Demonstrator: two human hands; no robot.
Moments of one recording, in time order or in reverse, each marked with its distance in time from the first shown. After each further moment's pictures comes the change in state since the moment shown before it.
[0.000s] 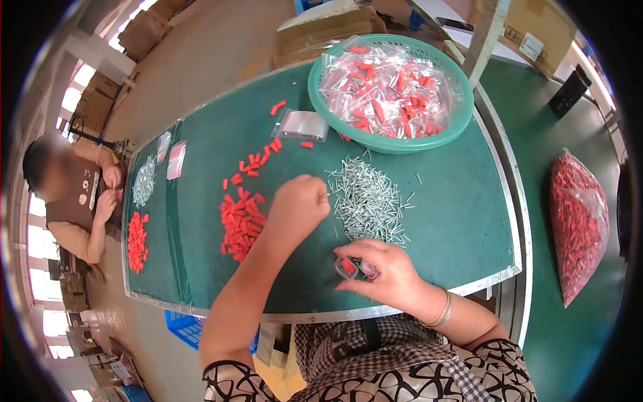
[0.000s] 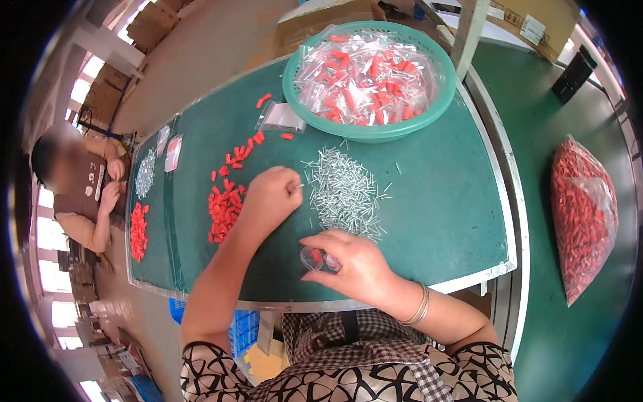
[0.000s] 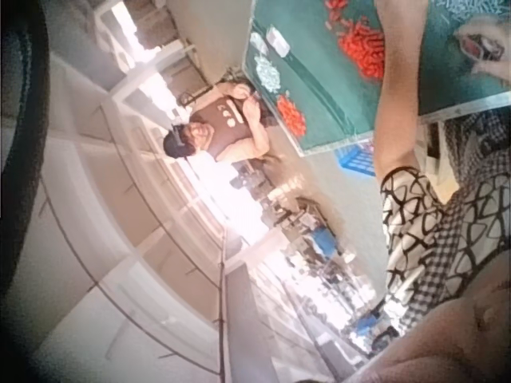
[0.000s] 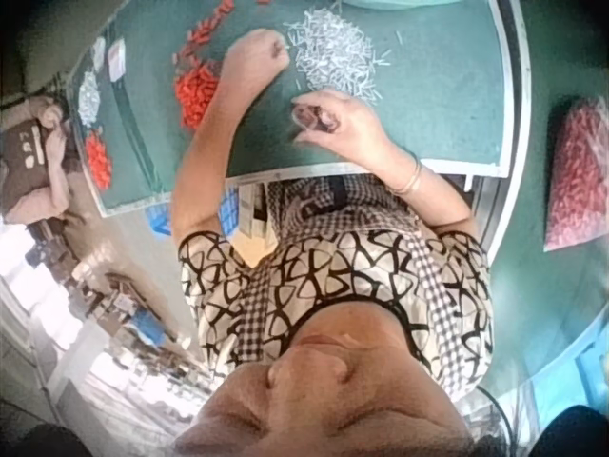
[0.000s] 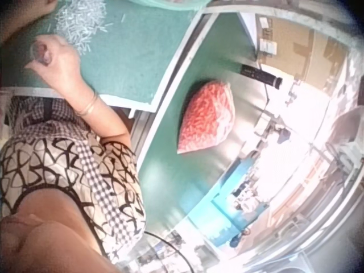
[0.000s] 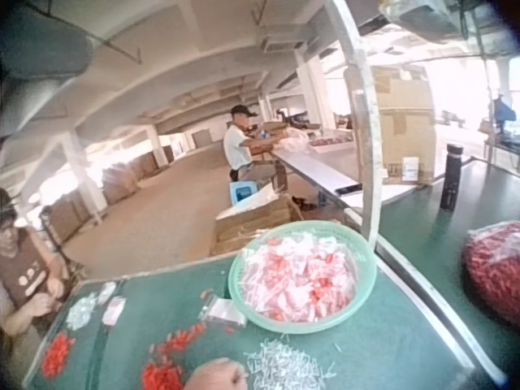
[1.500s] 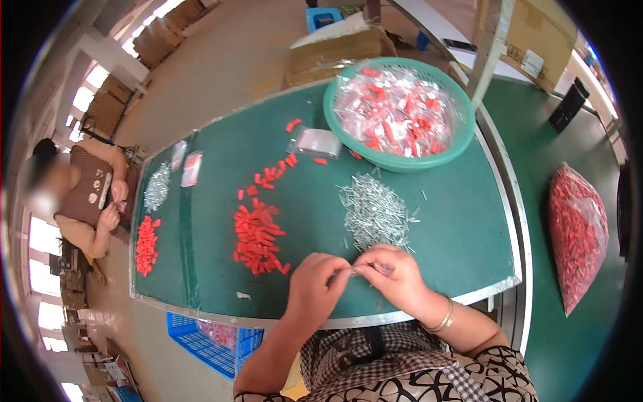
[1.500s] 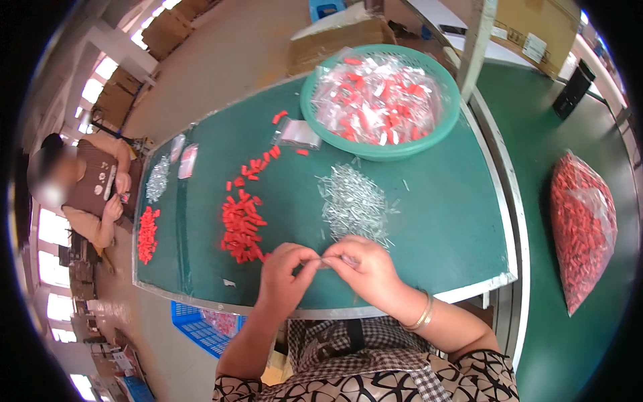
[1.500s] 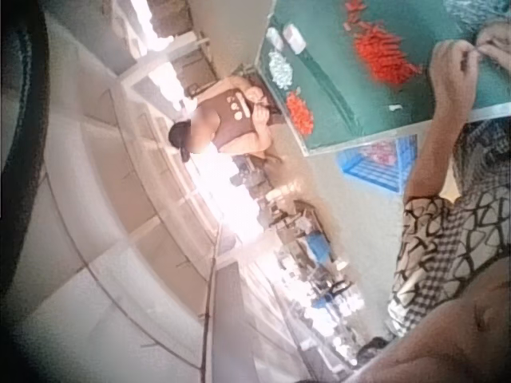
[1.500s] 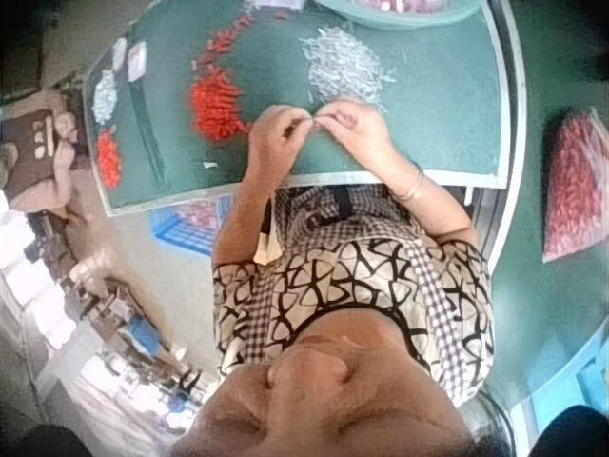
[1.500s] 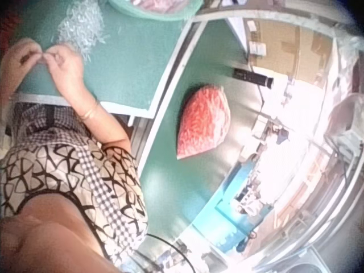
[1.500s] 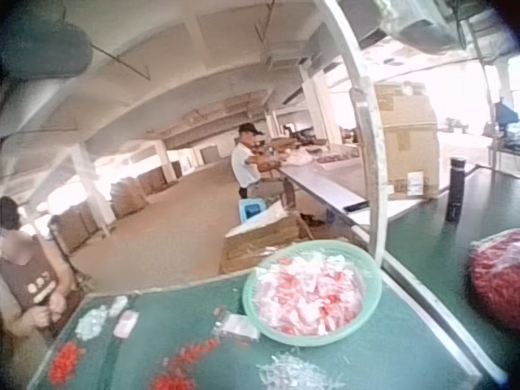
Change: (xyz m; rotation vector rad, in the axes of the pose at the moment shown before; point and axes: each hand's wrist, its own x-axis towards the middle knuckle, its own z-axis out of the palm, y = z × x) left_hand -0.091 0.064 -0.015 -0.295 0.157 -0.127; right_hand 0.004 0.000 0.006 0.126 0.111 0.109
